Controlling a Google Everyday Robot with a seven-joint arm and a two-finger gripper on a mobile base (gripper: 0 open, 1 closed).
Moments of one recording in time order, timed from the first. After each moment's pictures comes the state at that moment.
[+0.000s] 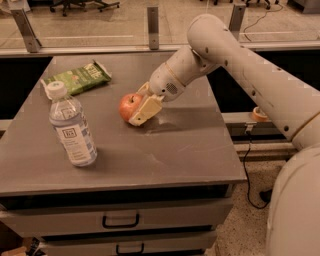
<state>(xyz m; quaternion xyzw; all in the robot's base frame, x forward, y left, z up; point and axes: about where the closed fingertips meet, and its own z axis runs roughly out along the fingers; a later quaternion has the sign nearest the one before) 0.603 0.051 0.840 -0.67 0.63 0.32 0.24</state>
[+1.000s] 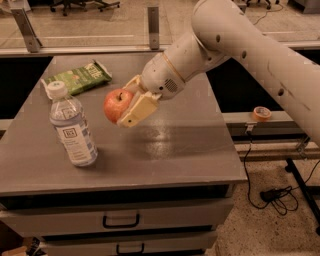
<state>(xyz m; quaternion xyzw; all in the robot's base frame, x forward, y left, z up) 0.529 0.070 0.906 -0.70 0.57 0.34 0.28</state>
